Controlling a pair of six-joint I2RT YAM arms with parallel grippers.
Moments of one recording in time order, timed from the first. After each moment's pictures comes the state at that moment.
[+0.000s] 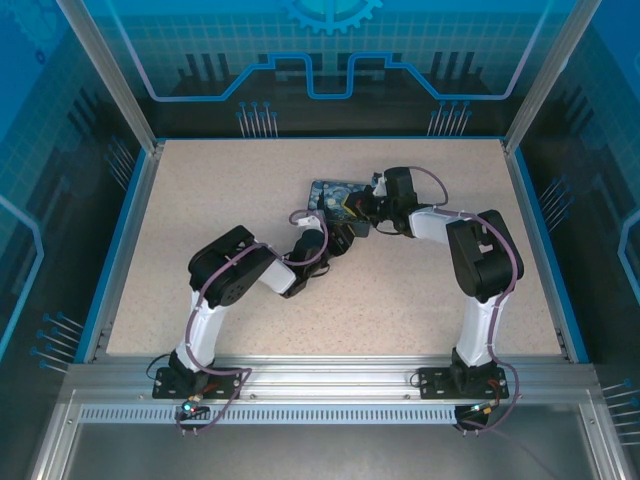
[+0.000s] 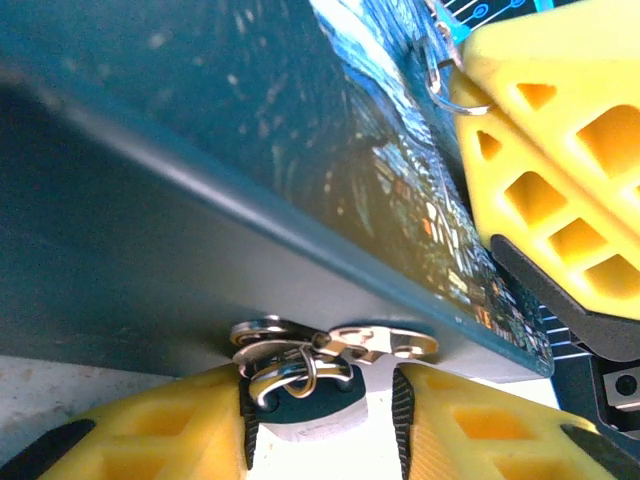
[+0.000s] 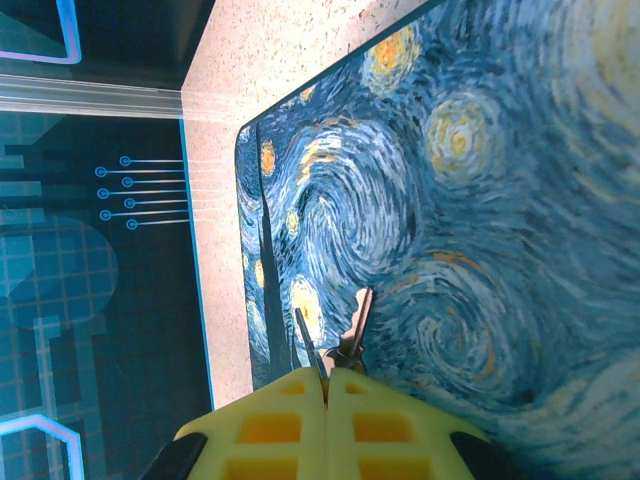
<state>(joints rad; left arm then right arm) -0.69 2.14 0.86 0.98 -0.12 -1.03 0.32 1.96 1.14 0.22 -0.58 1.04</state>
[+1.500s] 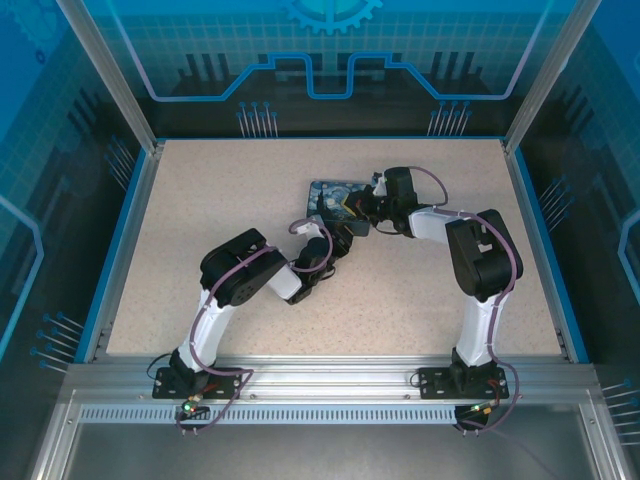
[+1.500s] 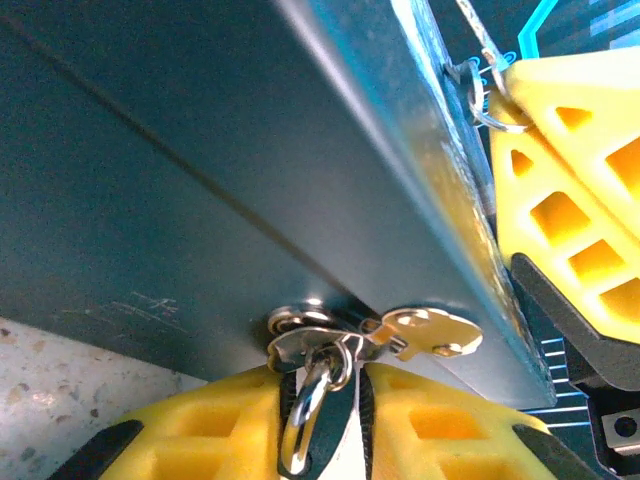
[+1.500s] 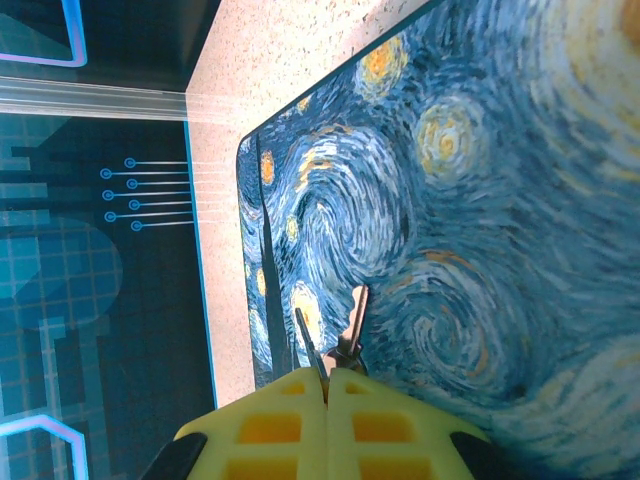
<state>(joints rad) -0.74 2.20 0.87 1.08 -0.27 -1.15 0.32 1.97 1.14 0.24 -0.58 1.05</state>
